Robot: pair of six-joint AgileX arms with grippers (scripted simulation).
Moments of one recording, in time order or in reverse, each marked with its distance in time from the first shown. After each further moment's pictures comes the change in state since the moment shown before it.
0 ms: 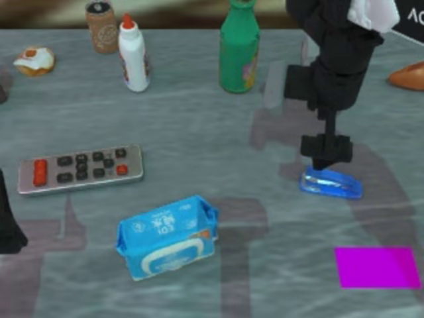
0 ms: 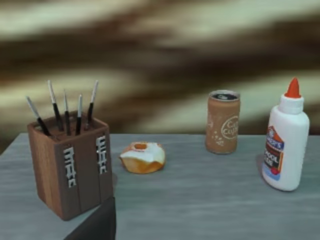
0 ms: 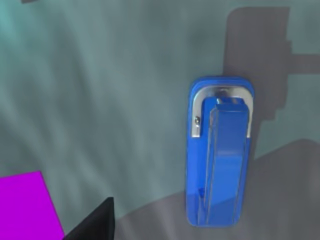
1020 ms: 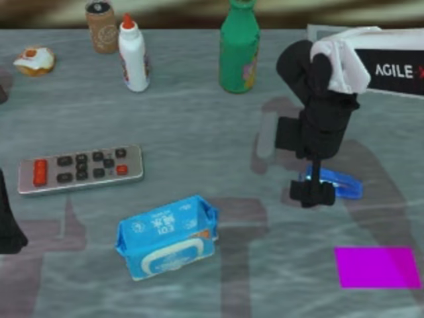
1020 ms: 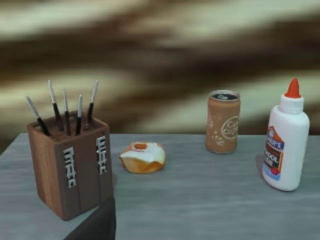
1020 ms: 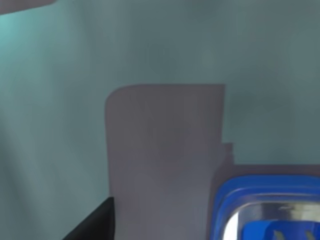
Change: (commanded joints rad) left arm 0.000 0.000 0.000 0.000 0.000 0.000; right arm 0.002 0.095 -0.249 0.345 0.001 0.003
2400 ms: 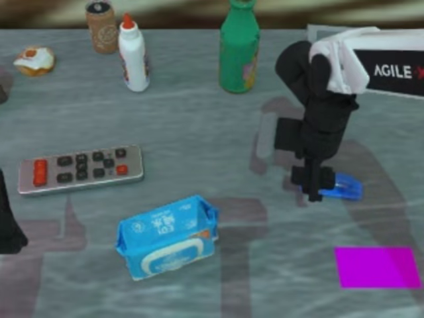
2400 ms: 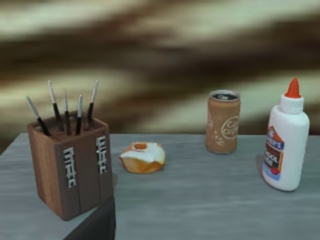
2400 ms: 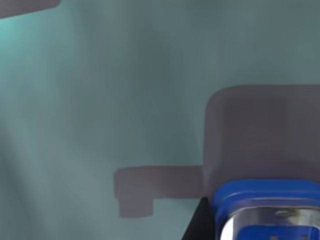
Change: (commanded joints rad) left arm 0.000 0.000 0.000 0.000 0.000 0.000; right arm -0.002 -0.002 0.003 -0.003 0.000 0.001
